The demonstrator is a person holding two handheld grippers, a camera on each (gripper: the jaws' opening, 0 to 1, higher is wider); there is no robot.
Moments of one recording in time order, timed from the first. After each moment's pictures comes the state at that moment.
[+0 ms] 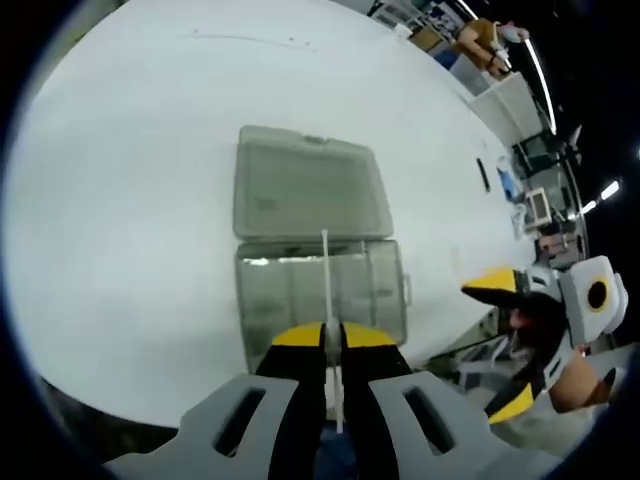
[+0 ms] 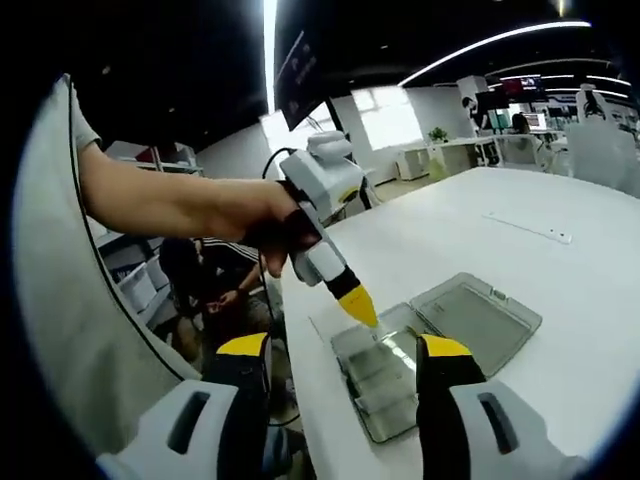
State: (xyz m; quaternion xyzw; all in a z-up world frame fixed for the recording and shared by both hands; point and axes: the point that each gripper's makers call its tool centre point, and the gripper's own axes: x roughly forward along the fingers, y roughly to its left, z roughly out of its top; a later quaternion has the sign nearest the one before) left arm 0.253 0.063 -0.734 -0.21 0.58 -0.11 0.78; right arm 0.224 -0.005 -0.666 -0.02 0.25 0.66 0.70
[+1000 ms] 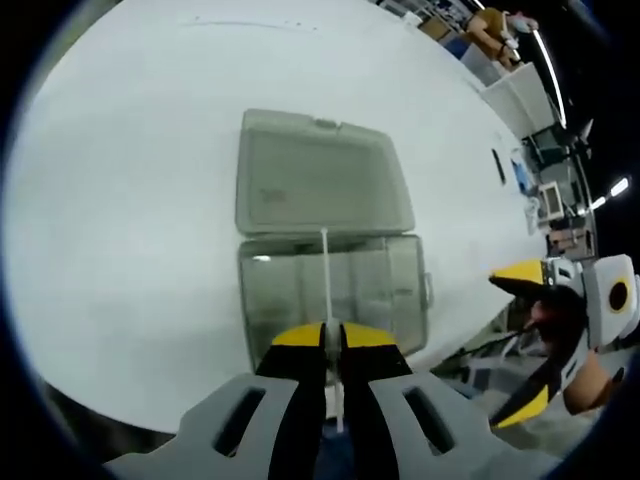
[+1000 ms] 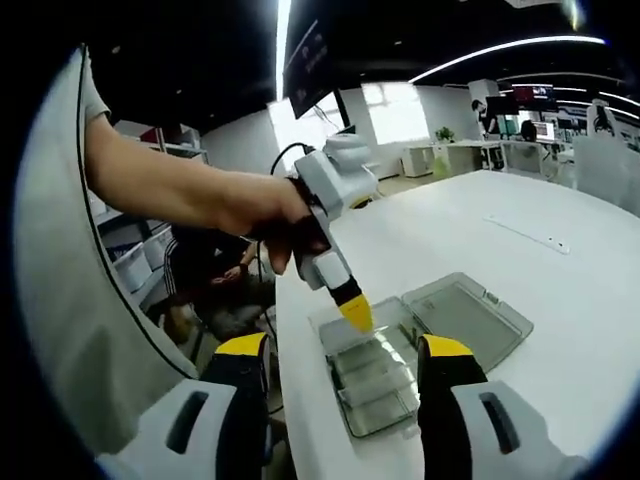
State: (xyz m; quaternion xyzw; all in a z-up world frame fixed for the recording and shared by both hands) left arm 0.254 0.065 -0.758 -0.19 0.60 -0.10 0.77; right arm 0.231 -0.009 -0.676 -0.05 0.24 0.67 0.70
